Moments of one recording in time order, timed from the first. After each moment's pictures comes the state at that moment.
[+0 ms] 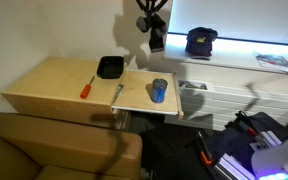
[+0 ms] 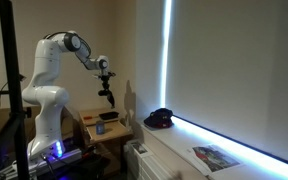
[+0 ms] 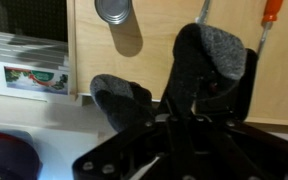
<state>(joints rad) 0.24 0.13 0.01 -1.91 -0.03 2.15 0.65</state>
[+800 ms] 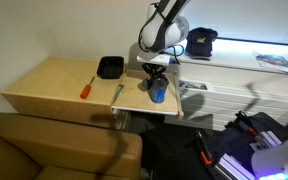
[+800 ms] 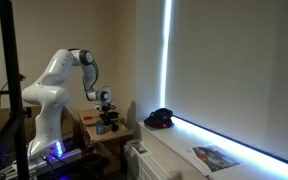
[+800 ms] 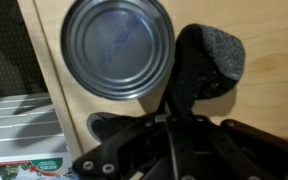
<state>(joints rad) 0.26 0.56 -0.04 -2.10 -0.04 2.66 0.91</state>
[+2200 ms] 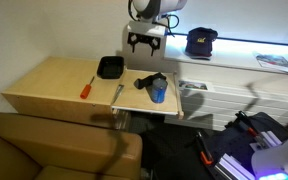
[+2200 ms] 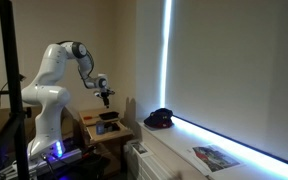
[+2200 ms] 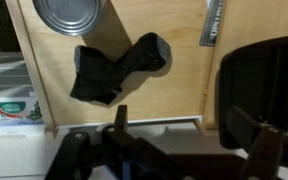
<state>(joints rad) 0.33 0.35 -0.07 -2.06 -0.03 2.59 0.81</state>
